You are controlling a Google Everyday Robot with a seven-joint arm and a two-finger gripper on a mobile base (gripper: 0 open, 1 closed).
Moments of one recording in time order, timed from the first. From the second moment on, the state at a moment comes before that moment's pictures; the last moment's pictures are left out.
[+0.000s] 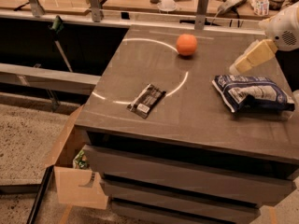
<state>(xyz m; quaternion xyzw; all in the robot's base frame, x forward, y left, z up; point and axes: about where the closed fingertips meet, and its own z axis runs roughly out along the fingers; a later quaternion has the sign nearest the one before) 0.616 -0.264 0.952 -0.44 0.81 0.05 0.38</state>
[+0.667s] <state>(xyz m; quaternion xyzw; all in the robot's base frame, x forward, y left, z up) 0.623 -0.256 0.934 -0.42 0.80 0.10 0.41</state>
